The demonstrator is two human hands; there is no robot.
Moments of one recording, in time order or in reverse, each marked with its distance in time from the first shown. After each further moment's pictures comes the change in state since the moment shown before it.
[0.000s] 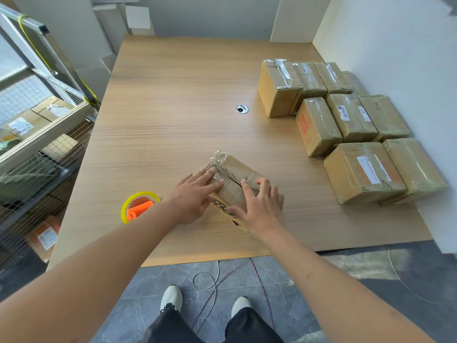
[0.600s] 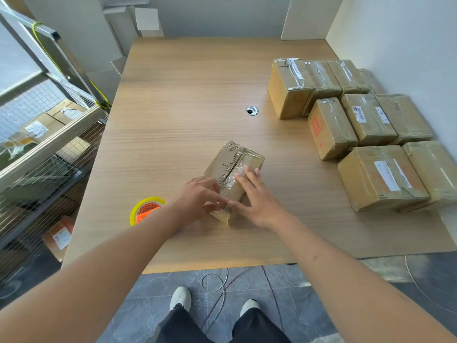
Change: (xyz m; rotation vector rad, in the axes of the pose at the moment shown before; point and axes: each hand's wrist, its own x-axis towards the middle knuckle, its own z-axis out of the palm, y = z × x) left_hand 0.008 -0.025 -0.003 -0.232 0.248 0.271; right_hand 0.052 -0.002 -0.002 0.349 -0.242 -0.221
